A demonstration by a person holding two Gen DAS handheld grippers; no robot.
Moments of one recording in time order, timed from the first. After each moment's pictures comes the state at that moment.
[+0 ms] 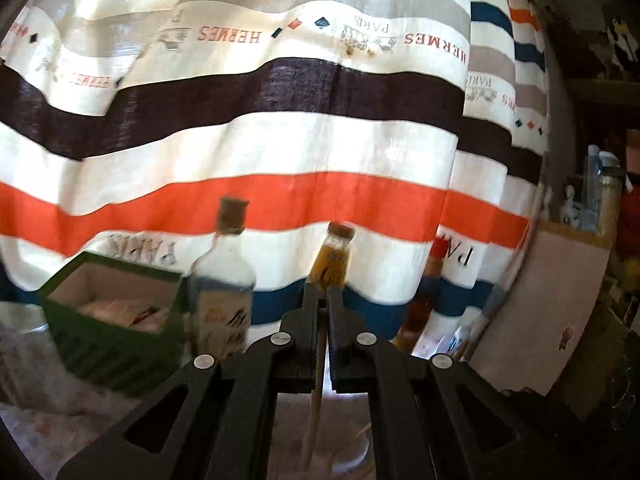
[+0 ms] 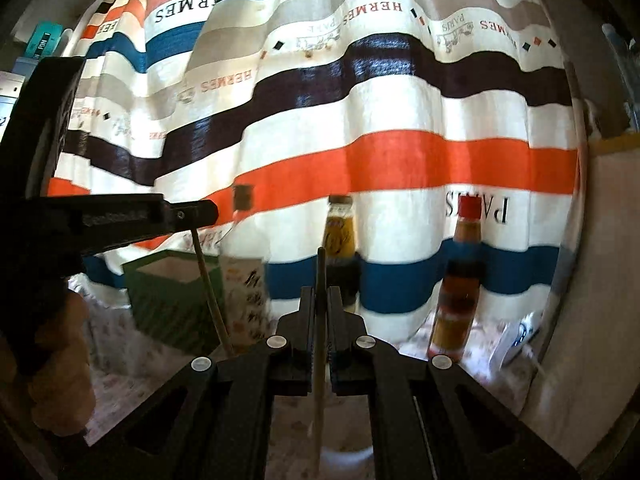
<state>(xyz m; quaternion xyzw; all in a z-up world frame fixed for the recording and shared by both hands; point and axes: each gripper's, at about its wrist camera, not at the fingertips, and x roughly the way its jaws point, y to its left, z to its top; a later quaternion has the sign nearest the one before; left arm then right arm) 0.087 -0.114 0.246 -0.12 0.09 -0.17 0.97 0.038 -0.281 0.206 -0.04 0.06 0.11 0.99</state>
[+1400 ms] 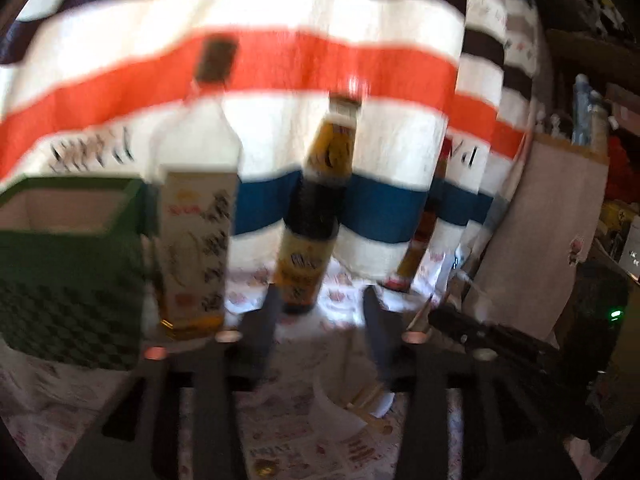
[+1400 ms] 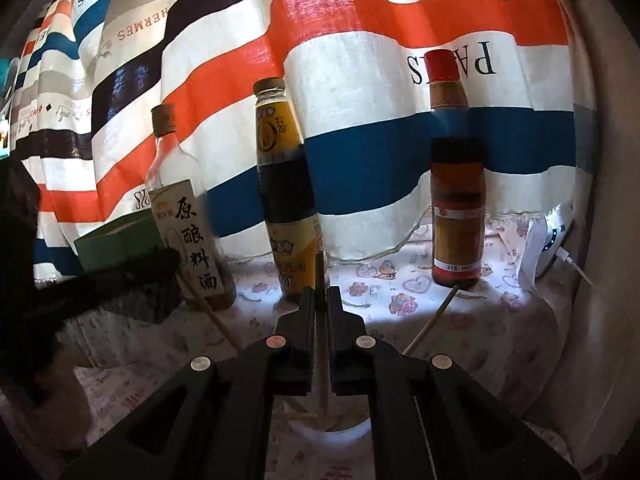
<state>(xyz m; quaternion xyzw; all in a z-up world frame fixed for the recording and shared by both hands) 0.124 -0.100 0.151 -0.08 0.17 -0.24 0.95 0.113 -0.326 0.124 0.05 0.16 0.11 0.98</state>
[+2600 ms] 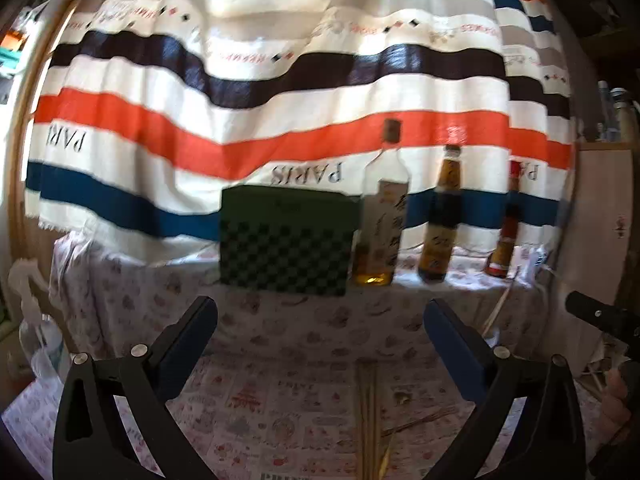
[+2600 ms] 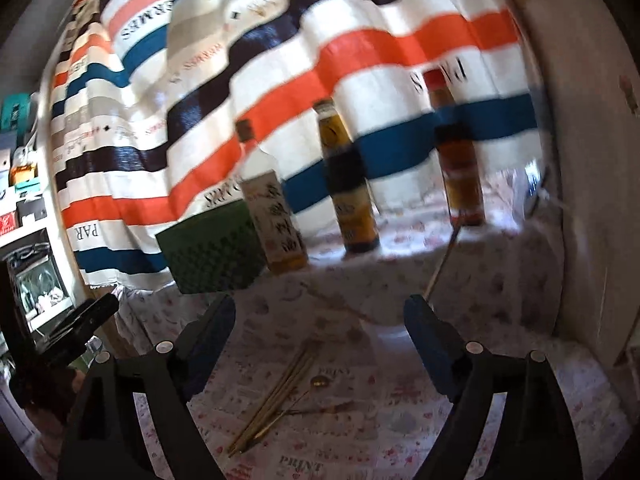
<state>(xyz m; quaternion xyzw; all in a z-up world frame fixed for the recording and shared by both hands) -0.041 0.009 0.095 -0.06 0.09 -0.01 0.99 -0.020 -0.309 0.102 0.11 0.15 0.15 0.97</state>
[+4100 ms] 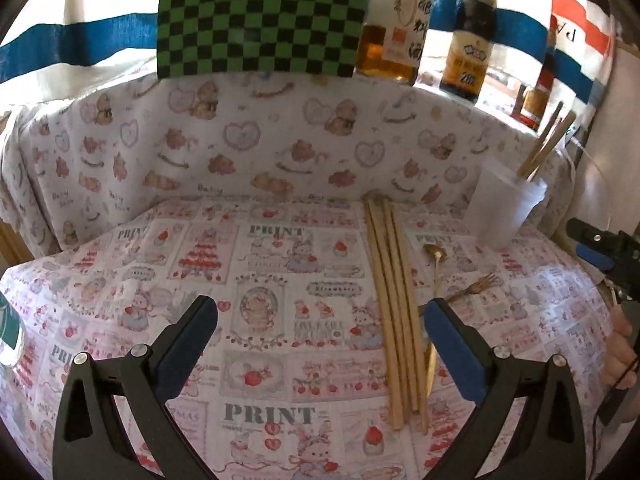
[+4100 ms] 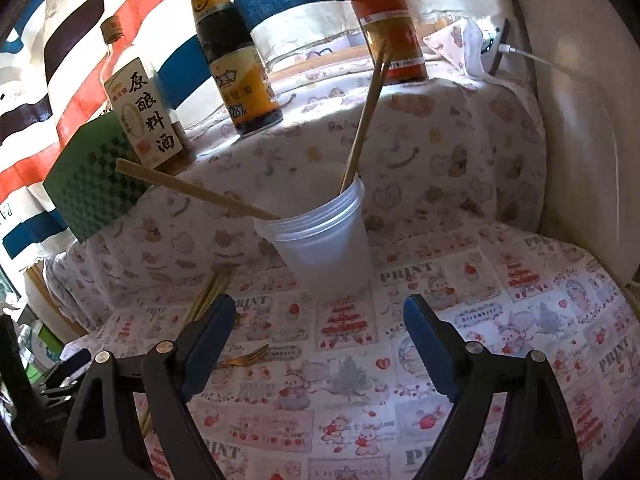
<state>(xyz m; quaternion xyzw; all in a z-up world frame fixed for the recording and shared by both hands) 0.045 -0.003 -0.028 -0.04 0.35 -0.06 0.93 0.065 -0.329 -0.001 0.14 0.32 0.05 0.94</state>
